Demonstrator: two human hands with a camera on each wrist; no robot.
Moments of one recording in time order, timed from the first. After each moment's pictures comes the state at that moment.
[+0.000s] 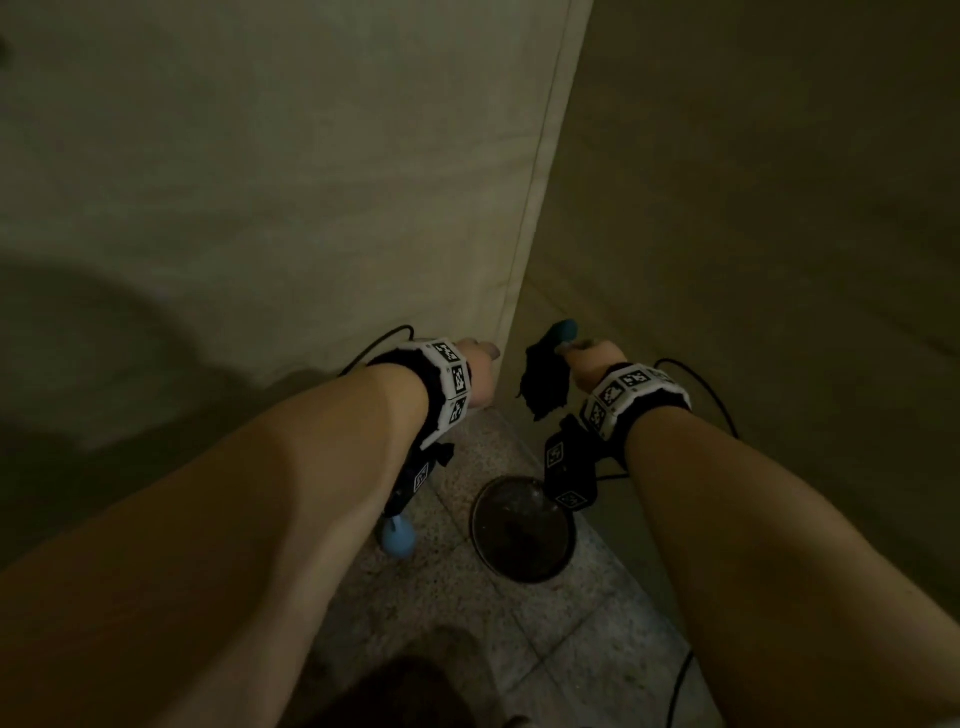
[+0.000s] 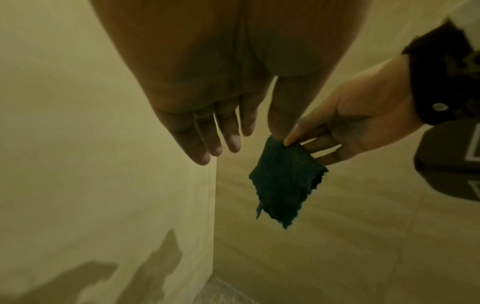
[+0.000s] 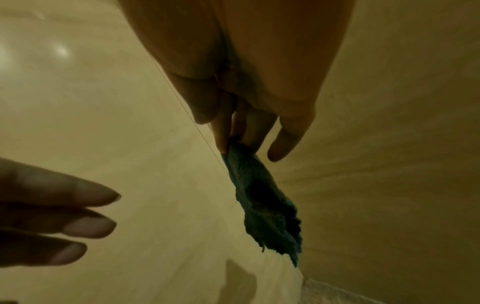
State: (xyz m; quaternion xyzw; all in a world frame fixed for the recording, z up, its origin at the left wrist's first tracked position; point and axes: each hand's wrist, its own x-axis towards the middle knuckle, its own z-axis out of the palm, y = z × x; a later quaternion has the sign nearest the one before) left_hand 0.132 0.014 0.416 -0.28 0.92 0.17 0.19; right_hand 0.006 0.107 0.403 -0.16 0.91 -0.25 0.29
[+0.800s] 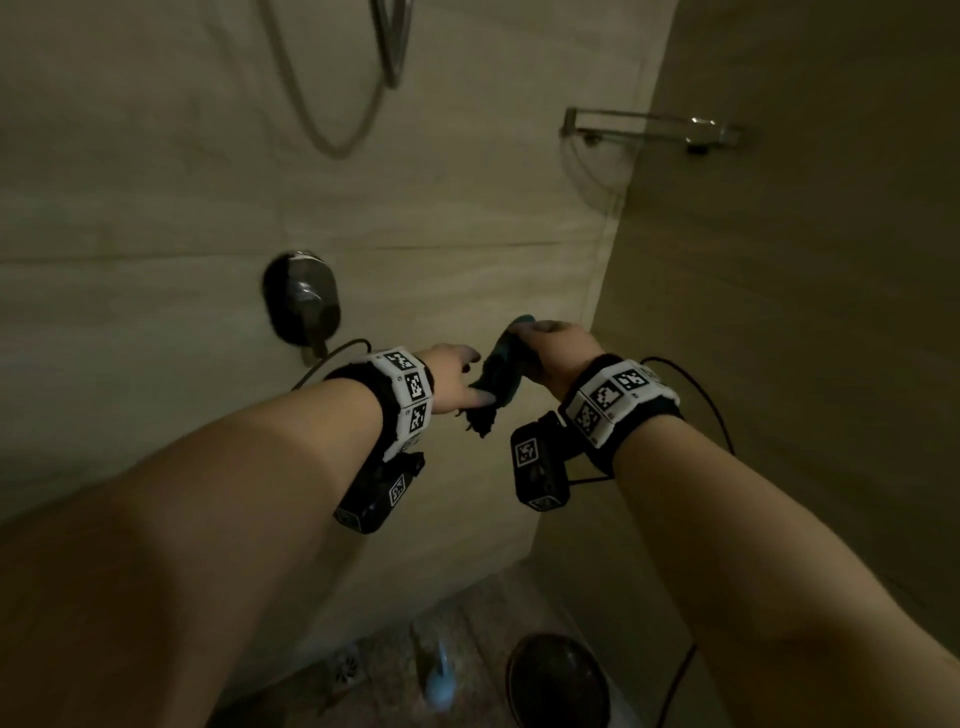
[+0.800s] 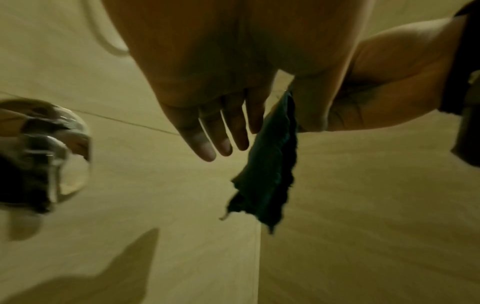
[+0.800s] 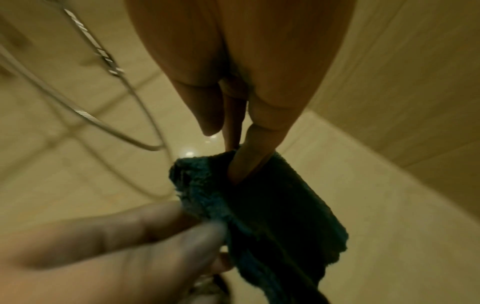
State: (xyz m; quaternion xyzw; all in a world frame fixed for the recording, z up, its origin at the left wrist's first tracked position) left_hand 0.292 -0.004 0.720 -0.32 0.93 0.19 -0.01; right_hand 0.166 0.076 0.732 -0.29 0.72 -0.56 0.29
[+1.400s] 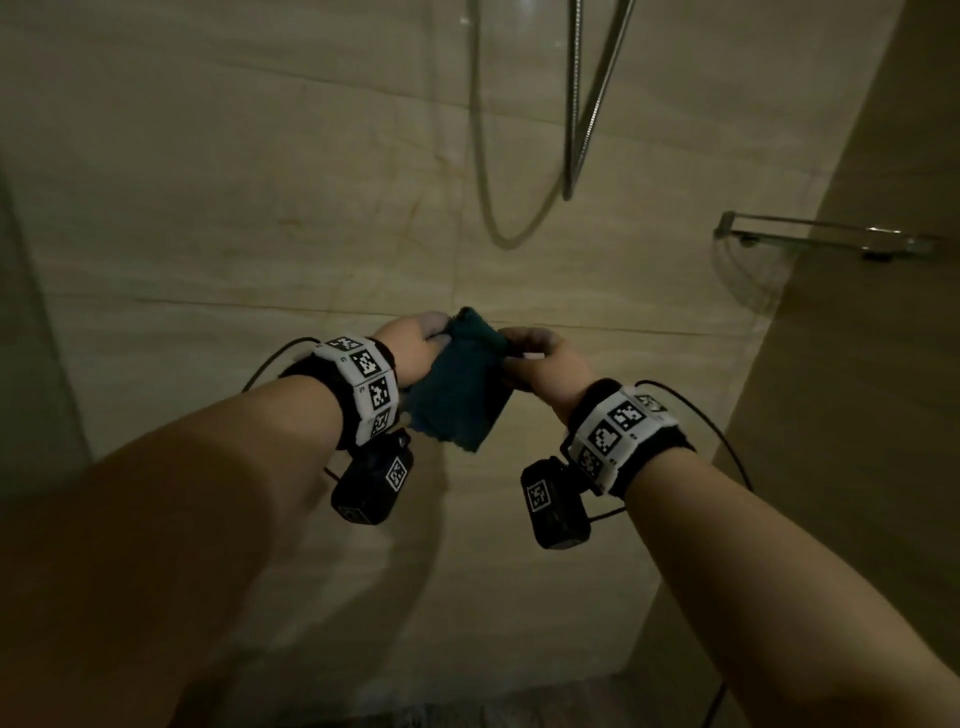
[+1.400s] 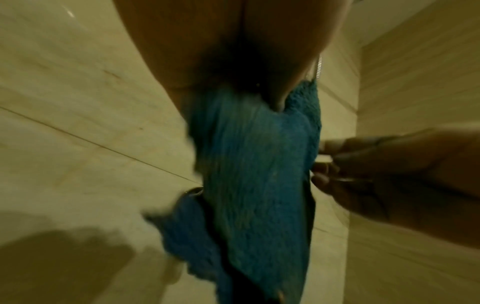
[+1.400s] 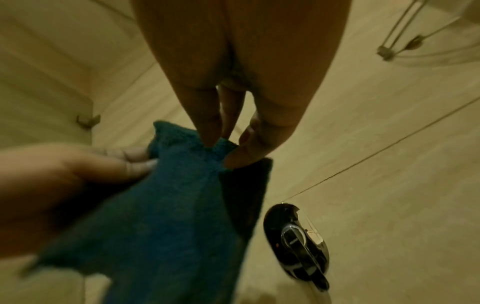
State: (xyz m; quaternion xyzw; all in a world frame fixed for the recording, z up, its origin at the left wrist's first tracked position) left_hand 0.445 -0.044 0.787 -0.42 0.82 0.26 -0.28; right_hand 0.285 0.011 0.776 -0.53 0.60 -0.51 0.31
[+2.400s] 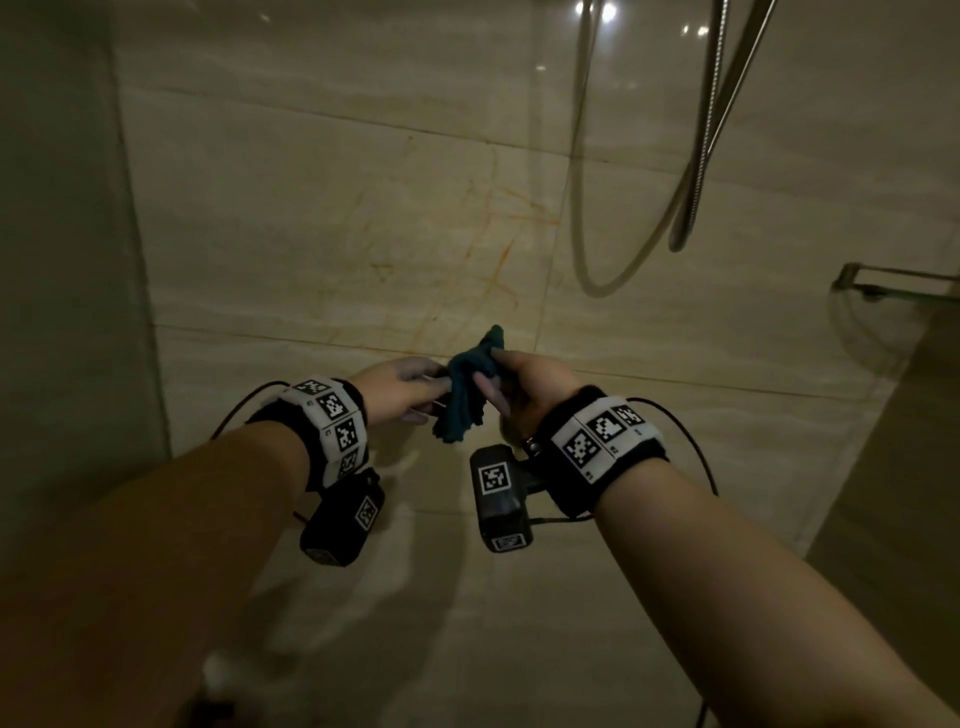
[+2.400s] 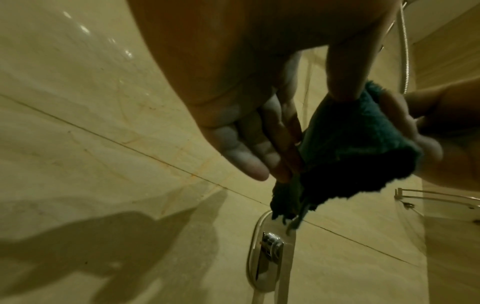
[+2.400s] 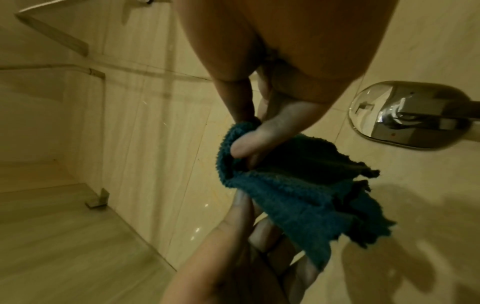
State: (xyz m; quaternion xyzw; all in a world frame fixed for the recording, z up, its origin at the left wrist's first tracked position) left_hand 0.537 -0.098 0.778 -0.44 0.71 0.45 -0.32; right_hand 0.382 -0.071 0.802 -0.28 0.42 -0.60 0.63
